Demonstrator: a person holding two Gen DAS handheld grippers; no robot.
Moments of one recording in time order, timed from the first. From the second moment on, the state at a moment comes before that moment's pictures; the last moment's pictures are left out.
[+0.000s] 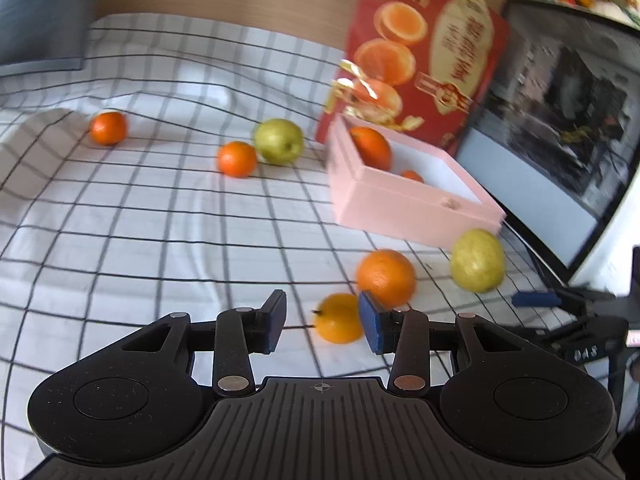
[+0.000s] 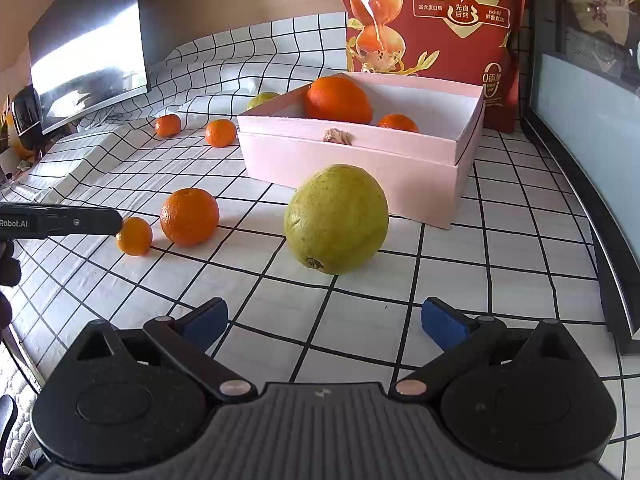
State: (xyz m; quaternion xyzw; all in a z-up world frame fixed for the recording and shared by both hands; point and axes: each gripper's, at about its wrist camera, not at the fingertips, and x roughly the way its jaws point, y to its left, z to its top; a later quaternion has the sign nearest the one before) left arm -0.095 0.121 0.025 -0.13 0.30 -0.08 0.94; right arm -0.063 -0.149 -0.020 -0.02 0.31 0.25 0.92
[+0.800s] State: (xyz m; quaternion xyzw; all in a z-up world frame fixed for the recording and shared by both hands) left arm -0.091 0.065 0.005 -0.06 0.31 -0.12 0.94; right arm -0.064 -0.148 -0.020 -0.03 0.31 0.24 0.92
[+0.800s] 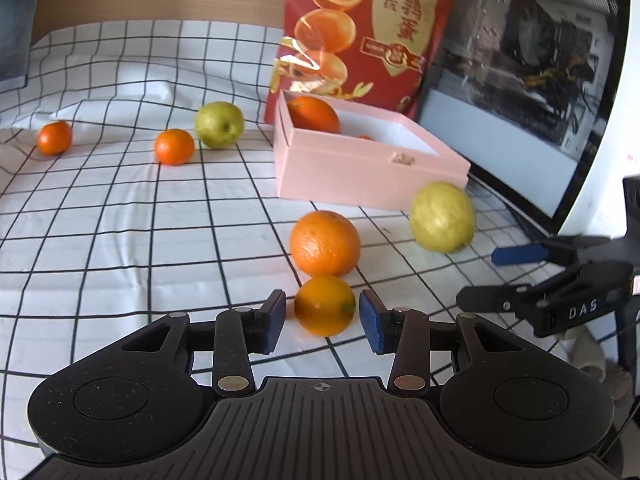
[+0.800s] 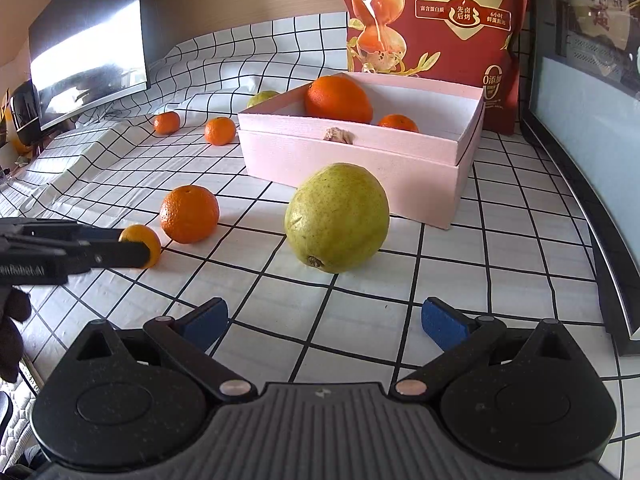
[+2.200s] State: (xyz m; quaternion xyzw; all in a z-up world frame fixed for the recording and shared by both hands) left arm -0.035 0.042 0.079 -0.10 0.26 -0.16 0.95; right arm -0.023 -0.122 0.065 -0.04 0.25 0.20 0.95
